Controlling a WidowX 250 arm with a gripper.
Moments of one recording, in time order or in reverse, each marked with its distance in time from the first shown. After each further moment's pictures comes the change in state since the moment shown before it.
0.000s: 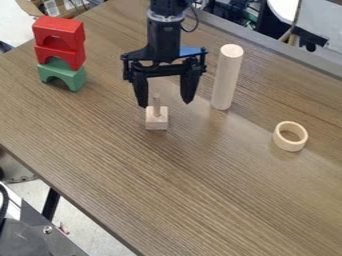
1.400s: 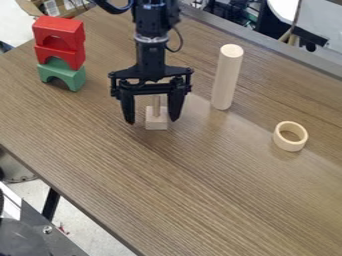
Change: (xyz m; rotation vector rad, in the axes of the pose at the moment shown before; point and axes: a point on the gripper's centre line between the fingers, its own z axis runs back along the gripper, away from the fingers) arm 0.003 0.018 -0.029 0.017 0.074 -0.034
